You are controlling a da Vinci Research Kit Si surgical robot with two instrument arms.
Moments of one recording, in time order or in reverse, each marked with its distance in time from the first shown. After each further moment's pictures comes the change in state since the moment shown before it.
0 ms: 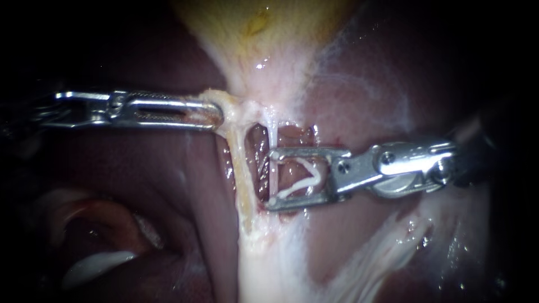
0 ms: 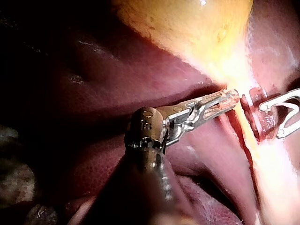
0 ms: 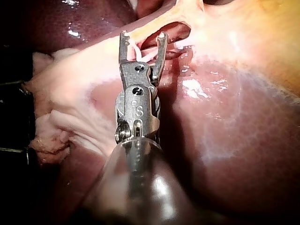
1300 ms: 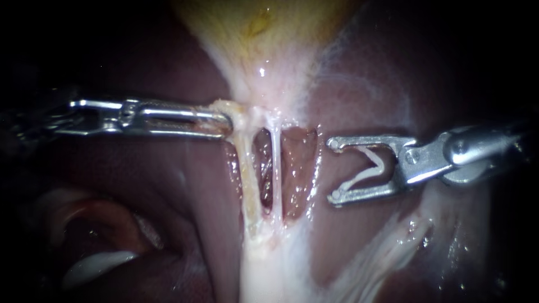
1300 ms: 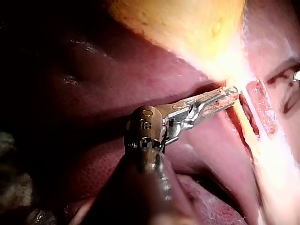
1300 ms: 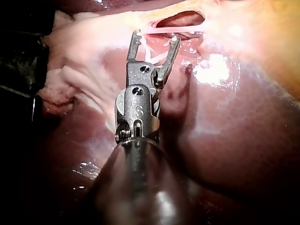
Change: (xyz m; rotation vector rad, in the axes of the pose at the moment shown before) right arm 0.002 -0.001 -0.011 0.010 0.013 -0.140; left arm 0.000 0.000 0.001 -0.008 -0.001 0.049
